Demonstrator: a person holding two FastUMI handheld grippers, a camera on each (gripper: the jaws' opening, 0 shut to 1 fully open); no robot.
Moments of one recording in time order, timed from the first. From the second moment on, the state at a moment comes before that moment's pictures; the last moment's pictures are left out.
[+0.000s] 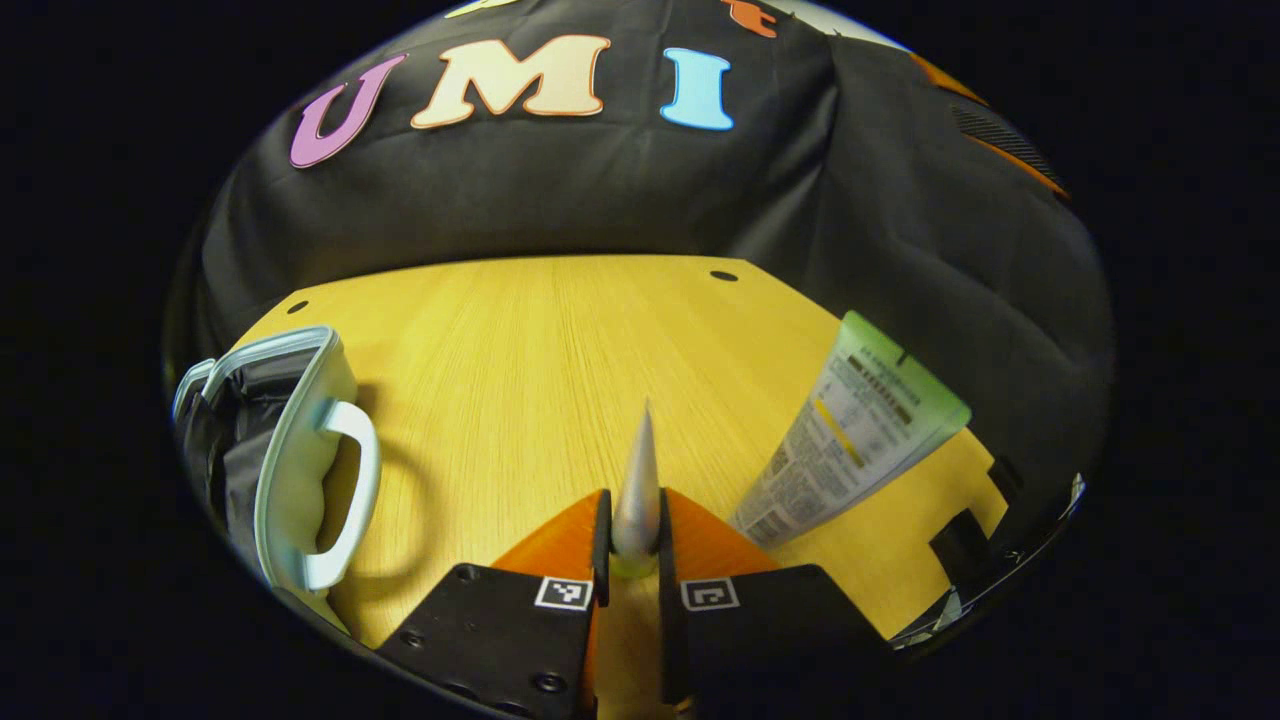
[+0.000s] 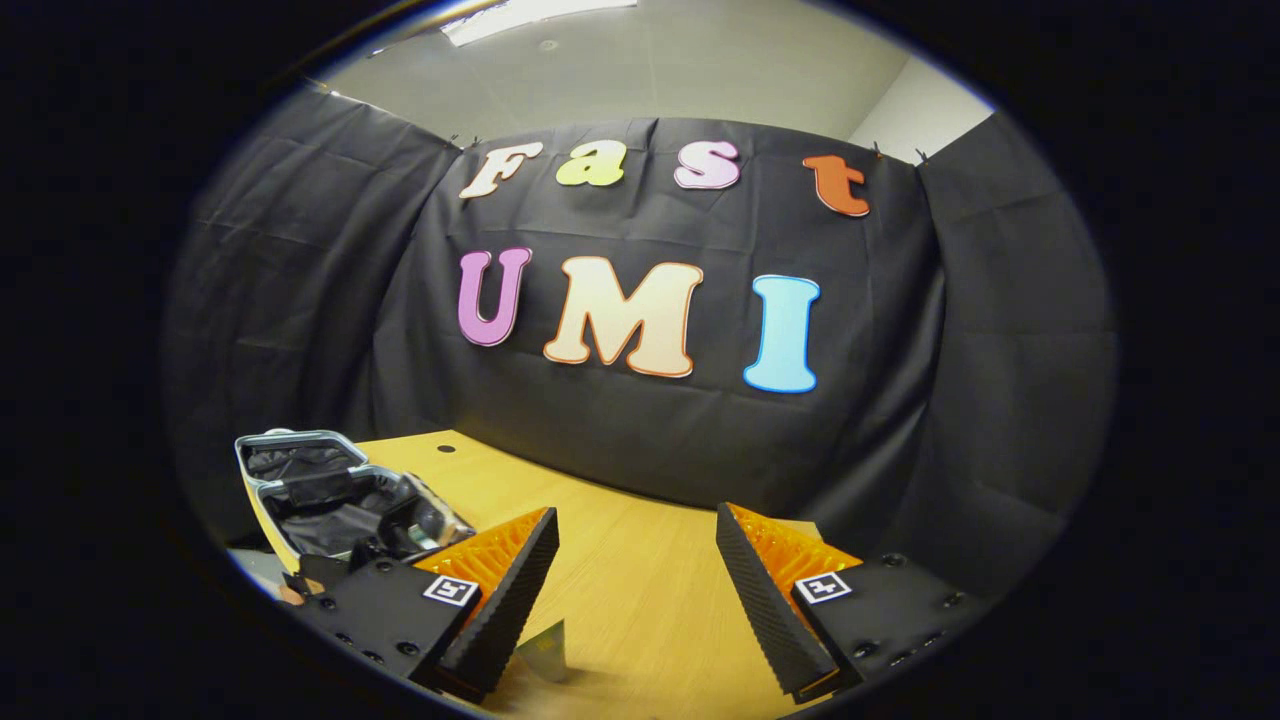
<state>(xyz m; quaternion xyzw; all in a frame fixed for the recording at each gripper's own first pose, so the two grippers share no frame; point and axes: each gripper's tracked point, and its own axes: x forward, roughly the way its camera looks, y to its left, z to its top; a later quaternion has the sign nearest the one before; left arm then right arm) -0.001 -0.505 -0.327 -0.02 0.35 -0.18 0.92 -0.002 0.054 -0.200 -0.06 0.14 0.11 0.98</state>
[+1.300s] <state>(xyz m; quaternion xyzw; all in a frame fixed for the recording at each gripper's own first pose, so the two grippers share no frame) -0.020 -0.271 -0.213 -0.01 0.38 0.00 0.93 -0.056 0.101 -0.425 0.01 0.38 0.13 0.92</state>
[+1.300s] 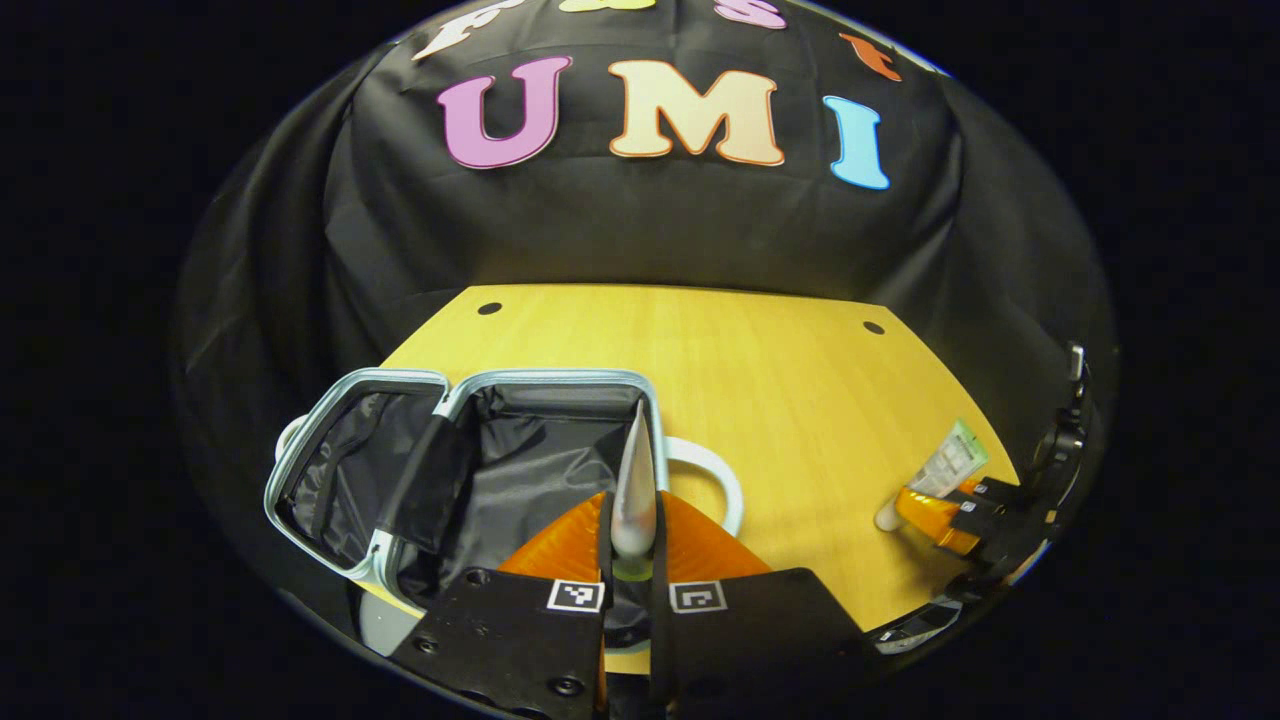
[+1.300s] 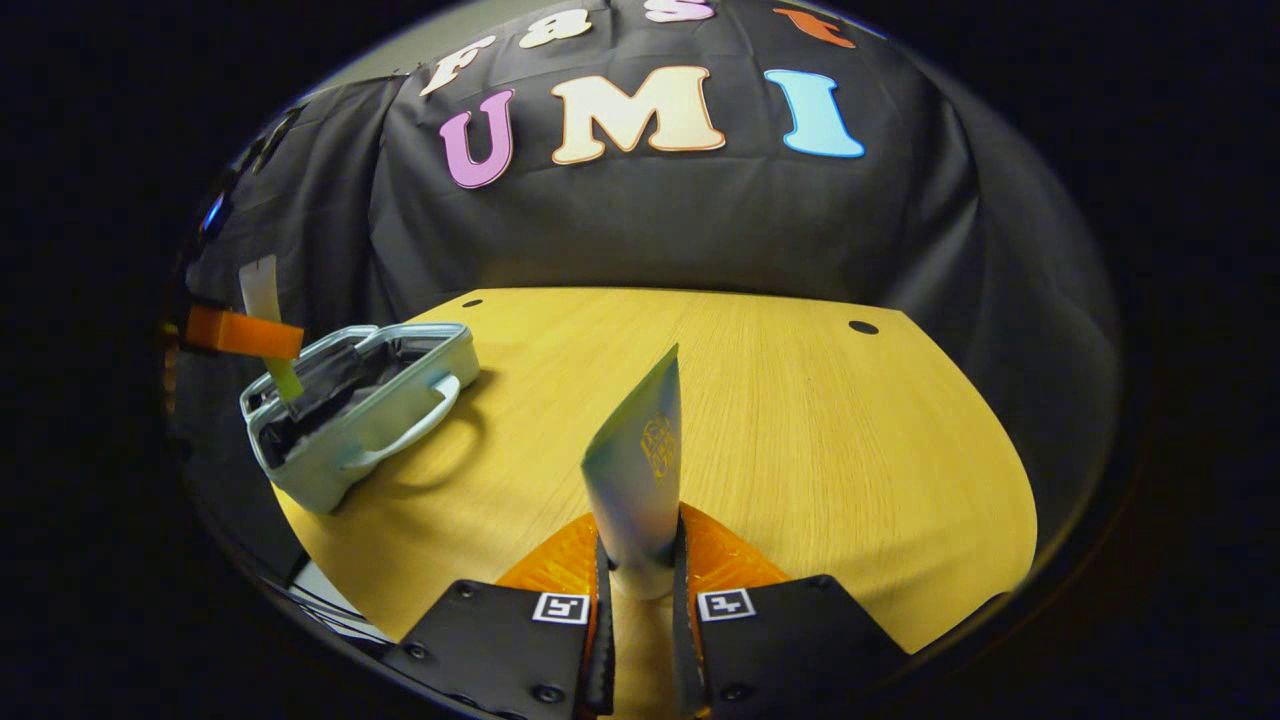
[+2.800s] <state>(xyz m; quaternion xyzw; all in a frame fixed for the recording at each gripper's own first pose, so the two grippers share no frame) 0.004 -0.012 -0.240 -0.06 0.45 0.05 0.89 -0.074 0.421 -0.424 0.10 0.58 0.22 0.78</state>
